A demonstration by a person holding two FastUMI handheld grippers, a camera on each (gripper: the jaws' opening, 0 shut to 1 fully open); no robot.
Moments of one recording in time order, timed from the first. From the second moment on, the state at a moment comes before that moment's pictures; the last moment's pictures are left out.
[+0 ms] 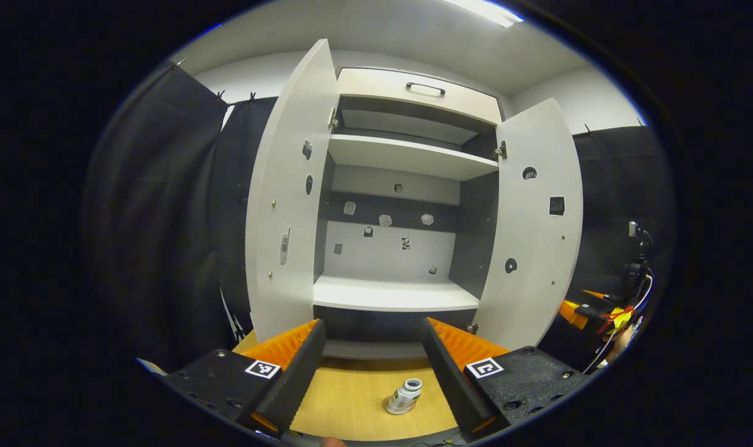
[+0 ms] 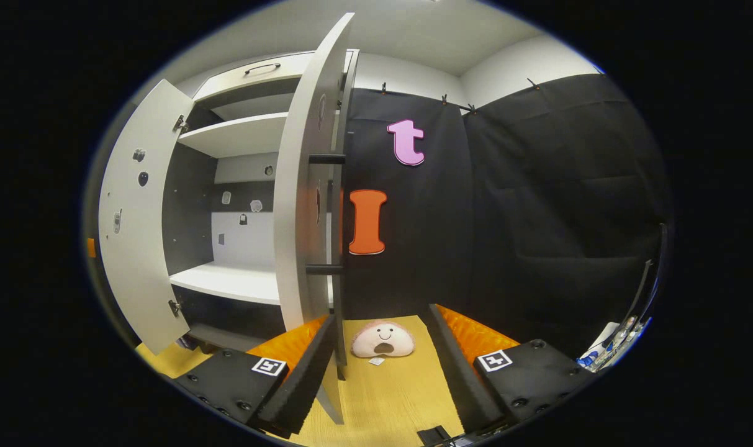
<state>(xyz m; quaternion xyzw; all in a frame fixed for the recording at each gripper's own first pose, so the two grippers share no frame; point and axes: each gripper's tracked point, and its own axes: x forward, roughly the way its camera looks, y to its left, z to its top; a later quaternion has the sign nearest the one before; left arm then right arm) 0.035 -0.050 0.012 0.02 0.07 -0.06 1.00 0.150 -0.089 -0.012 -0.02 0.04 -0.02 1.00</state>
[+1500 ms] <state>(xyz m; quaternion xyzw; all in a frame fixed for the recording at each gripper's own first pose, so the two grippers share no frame) 0.025 0.037 0.009 0.00 0.07 -0.02 1.00 0.174 0.065 -0.013 -0.04 0.05 0.07 1.00</state>
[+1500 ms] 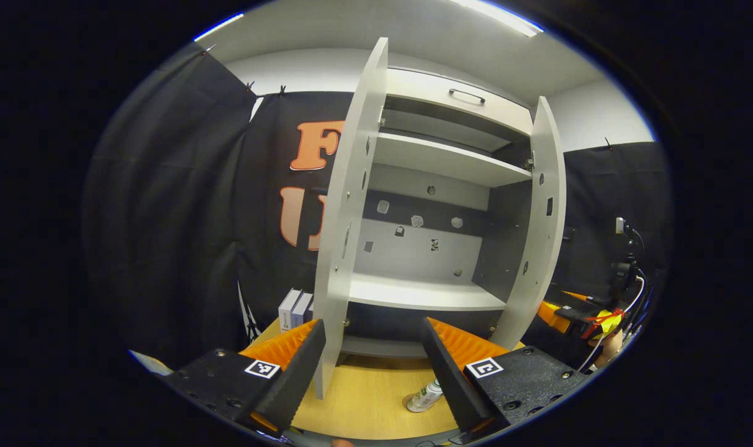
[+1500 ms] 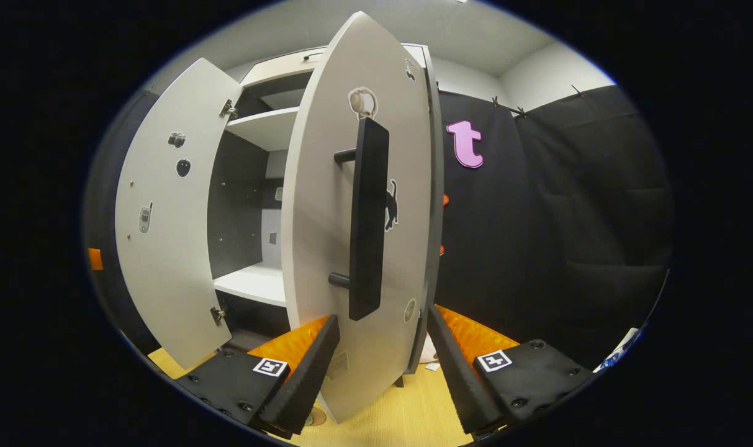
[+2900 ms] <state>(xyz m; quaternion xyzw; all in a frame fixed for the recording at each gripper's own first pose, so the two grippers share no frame) 0.071 0.164 0.009 0.05 0.04 0.10 0.99 0.157 0.073 0.027 -0.04 0.04 0.09 0.99</state>
